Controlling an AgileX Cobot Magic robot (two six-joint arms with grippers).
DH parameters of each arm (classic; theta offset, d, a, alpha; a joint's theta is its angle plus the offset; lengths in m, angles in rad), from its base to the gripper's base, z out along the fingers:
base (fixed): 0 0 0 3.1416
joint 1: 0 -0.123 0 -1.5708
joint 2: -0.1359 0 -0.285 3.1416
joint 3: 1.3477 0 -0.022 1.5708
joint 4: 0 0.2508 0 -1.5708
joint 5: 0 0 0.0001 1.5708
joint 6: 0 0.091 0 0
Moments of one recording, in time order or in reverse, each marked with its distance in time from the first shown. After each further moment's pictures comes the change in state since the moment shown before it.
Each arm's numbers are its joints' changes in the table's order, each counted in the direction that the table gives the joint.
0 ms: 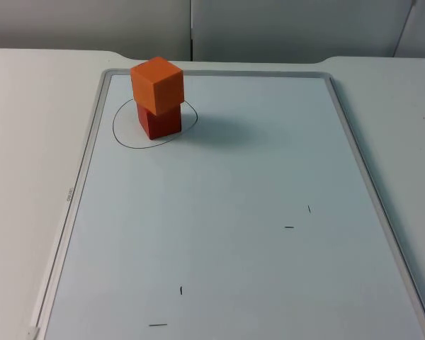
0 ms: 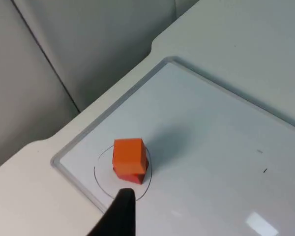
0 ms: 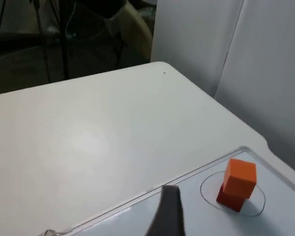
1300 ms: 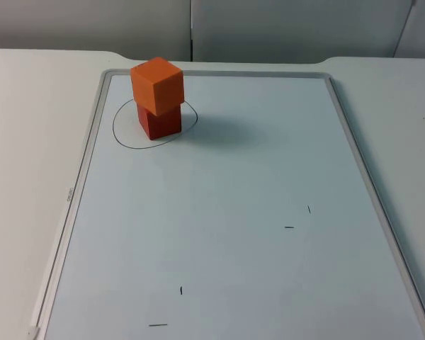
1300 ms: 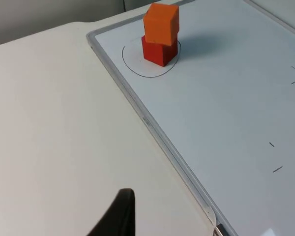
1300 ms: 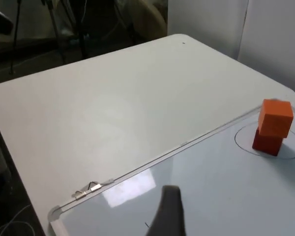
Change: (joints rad) right arm 0.000 0.404 0.405 0.051 -0.007 0.060; left arm 0.000 1.060 0.848 0.250 0.058 -0.419
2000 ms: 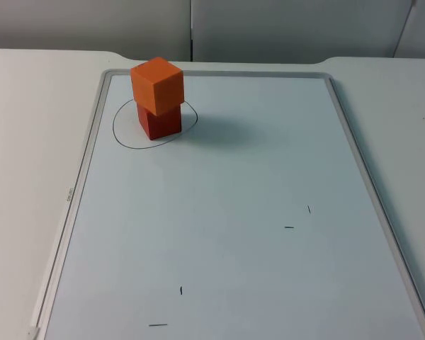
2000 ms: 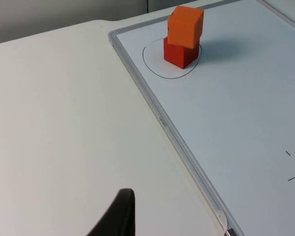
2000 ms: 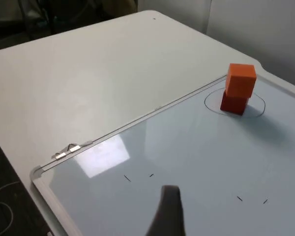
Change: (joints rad) right arm 0.000 0.254 0.000 -0.290 0.250 0.293; left arm 0.000 0.000 0.000 0.051 -0.004 -0.067
